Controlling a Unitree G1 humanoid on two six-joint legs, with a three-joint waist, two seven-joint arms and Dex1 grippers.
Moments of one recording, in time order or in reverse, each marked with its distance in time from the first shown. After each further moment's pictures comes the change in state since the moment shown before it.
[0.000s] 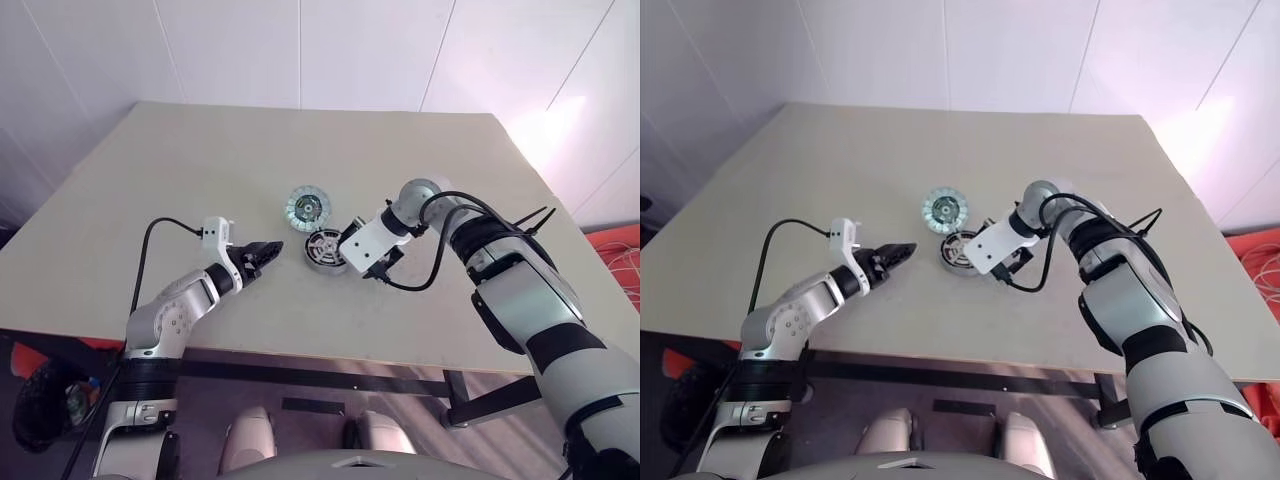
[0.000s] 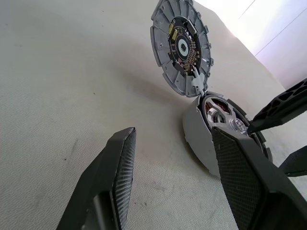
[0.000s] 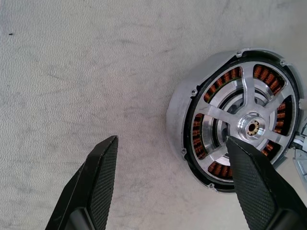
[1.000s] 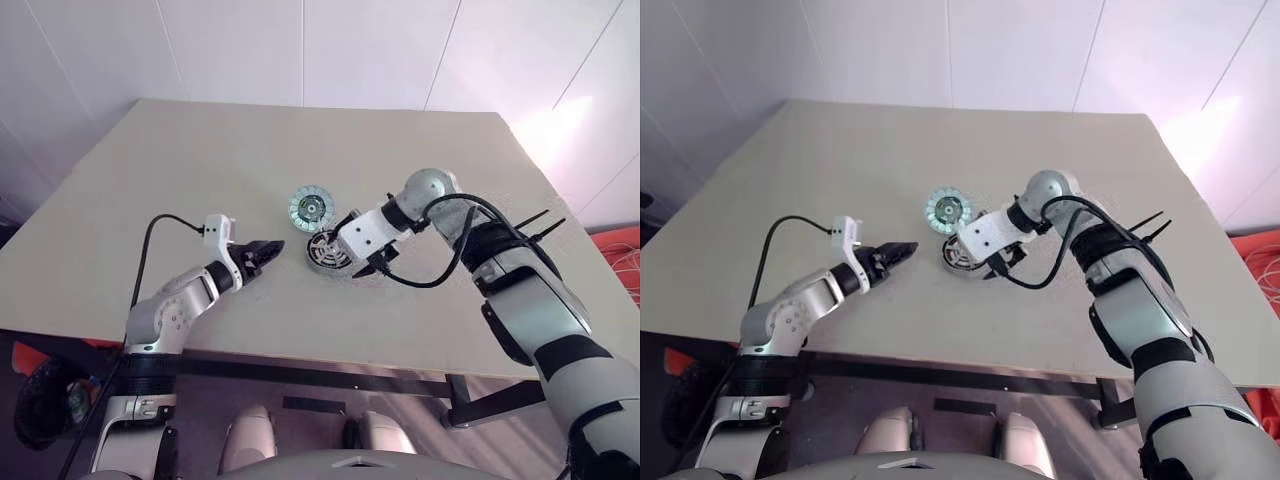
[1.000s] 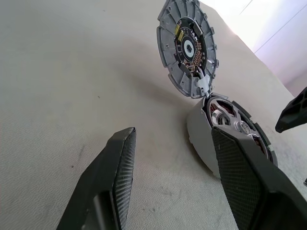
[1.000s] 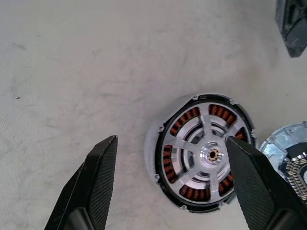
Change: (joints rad) left arm -0.014 0.014 -0.004 0.015 -0.001 0.004 -0.015; right arm 0.073 -0.038 -0.033 -0.223 0.220 0.158 0.150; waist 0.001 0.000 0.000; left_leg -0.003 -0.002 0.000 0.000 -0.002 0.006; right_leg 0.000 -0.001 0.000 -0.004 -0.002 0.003
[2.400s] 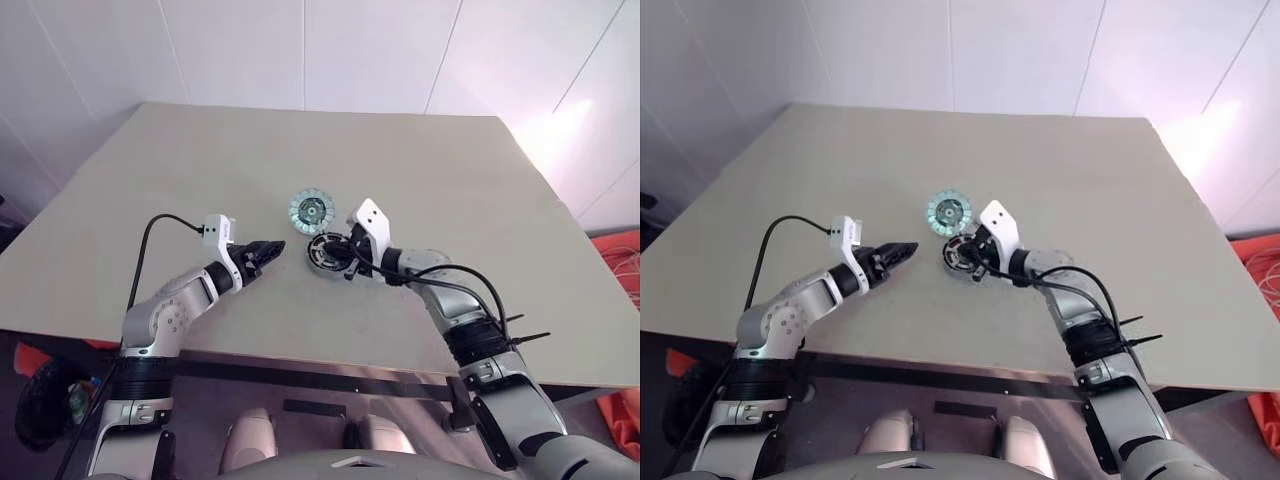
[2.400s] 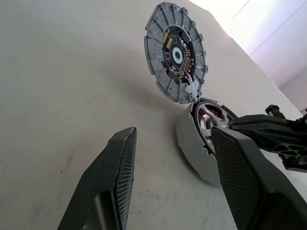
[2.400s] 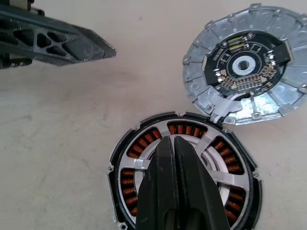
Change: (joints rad) left arm 0.009 0.009 -0.010 -0.043 -0.038 0.028 0.016; right arm 0.553 0.158 -0.353 -0.601 0.351 0.921 -0.690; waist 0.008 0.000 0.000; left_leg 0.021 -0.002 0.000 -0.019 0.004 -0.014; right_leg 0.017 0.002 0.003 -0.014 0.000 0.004
